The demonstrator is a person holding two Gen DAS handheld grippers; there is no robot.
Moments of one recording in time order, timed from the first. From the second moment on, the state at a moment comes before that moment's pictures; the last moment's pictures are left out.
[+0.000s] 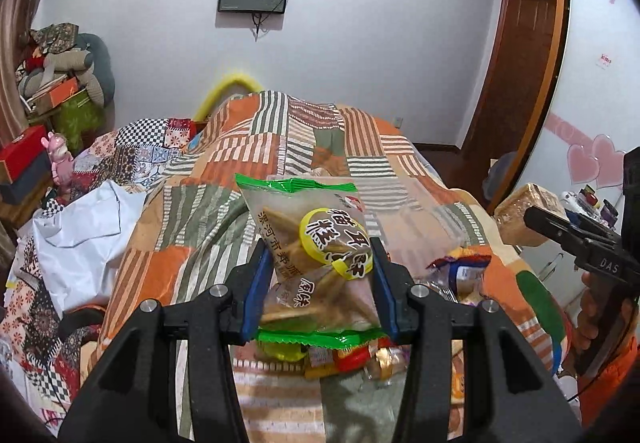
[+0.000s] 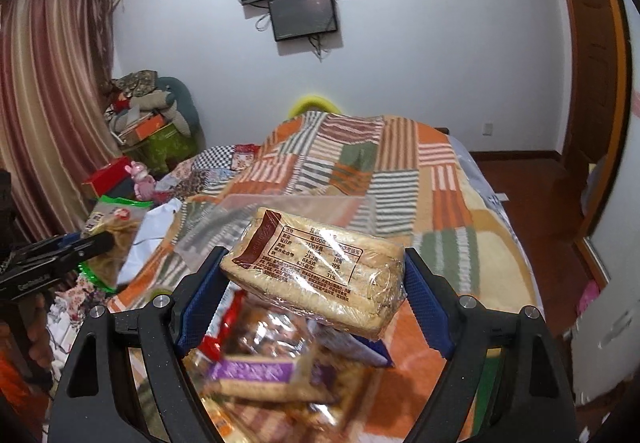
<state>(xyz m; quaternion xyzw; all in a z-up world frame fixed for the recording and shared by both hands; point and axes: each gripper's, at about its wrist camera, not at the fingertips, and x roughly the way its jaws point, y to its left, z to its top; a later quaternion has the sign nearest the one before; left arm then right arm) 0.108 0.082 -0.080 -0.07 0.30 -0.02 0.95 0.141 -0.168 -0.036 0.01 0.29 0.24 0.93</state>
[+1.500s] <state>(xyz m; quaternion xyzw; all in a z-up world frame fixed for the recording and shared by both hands) 0.280 0.079 -0.156 -0.05 0.43 -0.05 0.90 0.257 -0.112 -0.103 -0.10 0.45 0.29 0.84</state>
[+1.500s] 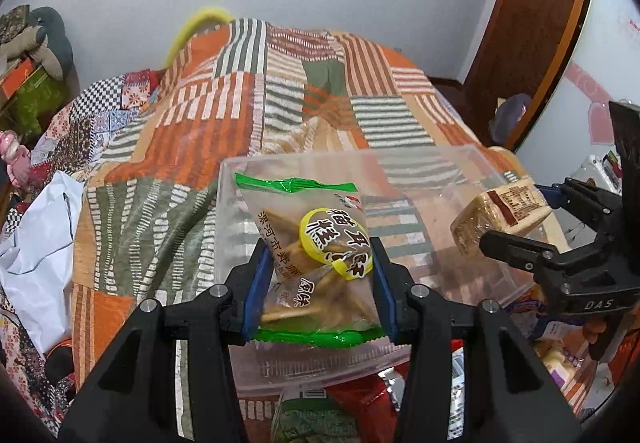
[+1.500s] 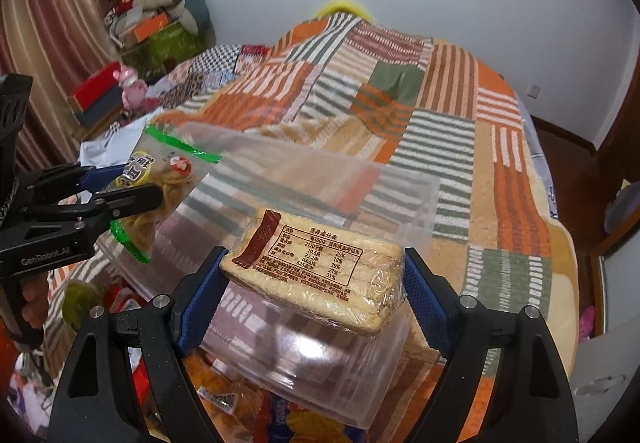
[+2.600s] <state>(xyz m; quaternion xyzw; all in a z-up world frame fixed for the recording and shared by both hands) 0.182 0.082 -0.095 -0.02 0.37 -0.02 0.93 0.183 -0.152 -0.046 -0.08 0.36 0.27 0.89</state>
